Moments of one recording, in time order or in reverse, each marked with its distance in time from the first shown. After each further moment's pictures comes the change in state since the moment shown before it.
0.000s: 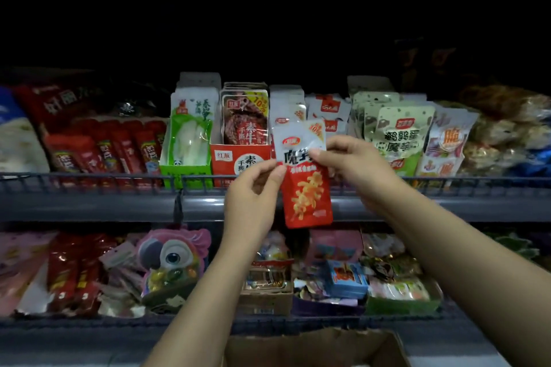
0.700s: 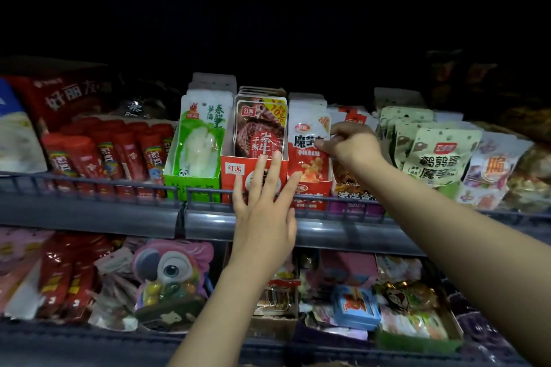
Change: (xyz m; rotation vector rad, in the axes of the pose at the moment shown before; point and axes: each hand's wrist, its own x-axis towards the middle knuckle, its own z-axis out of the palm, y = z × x) left_hand 0.031 -0.057 0.009 0.955 -0.023 0.444; right_hand 0.110 0.012 0.016 -0.314 0.227 -0.055
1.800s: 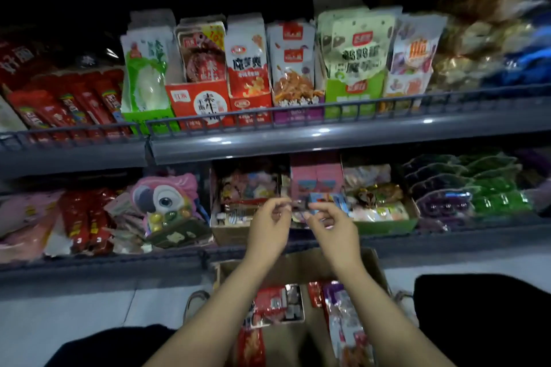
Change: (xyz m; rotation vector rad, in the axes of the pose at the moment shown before) left_hand -0.134 0.080 0.052 -0.759 -0.351 -0.587; right_hand -0.239 0.177 -0.003 0.176 0.034 0.201
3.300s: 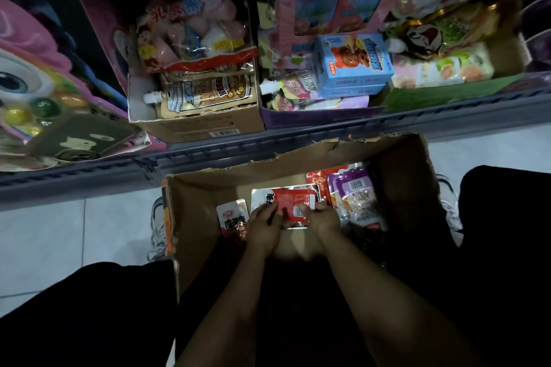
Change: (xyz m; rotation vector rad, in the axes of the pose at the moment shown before) left_hand -0.046 -0.308 0.101 0.289 -0.400 -0.669; right_hand -0.046 0.309 0.104 -0.152 -0.142 1.065
